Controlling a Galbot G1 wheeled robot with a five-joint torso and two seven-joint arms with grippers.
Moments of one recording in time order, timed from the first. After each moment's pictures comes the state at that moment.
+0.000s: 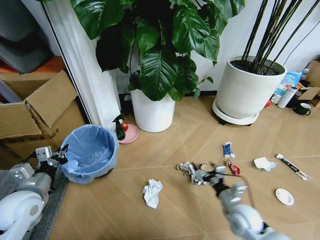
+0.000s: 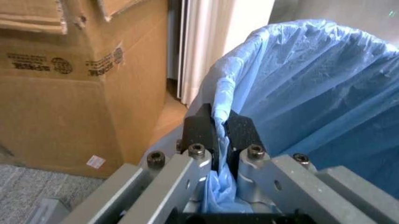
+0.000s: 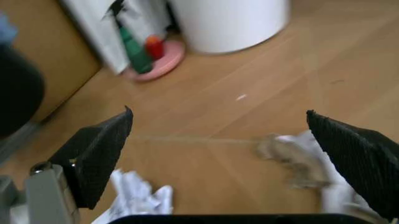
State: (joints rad) left arm 1.52 -0.86 -0.79 -2.00 -0.90 0.26 -0.24; right arm -1.20 0.95 -0.04 1.64 0.79 0.13 0.04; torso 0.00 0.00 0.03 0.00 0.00
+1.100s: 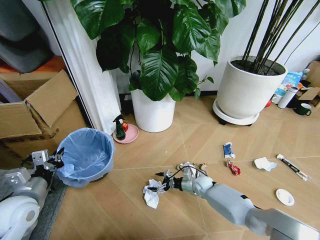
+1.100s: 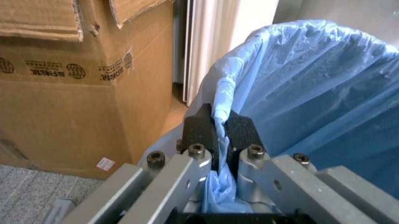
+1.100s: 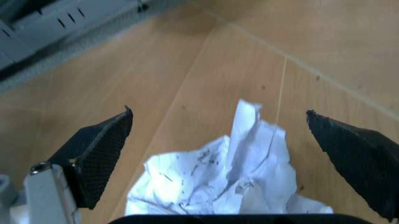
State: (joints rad) left arm 1.55 -0.88 -0.81 -2.02 -0.86 0.25 -0.23; right arm -0.54 1.24 -0.60 0.77 0.74 0.21 -0.75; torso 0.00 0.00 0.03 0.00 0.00
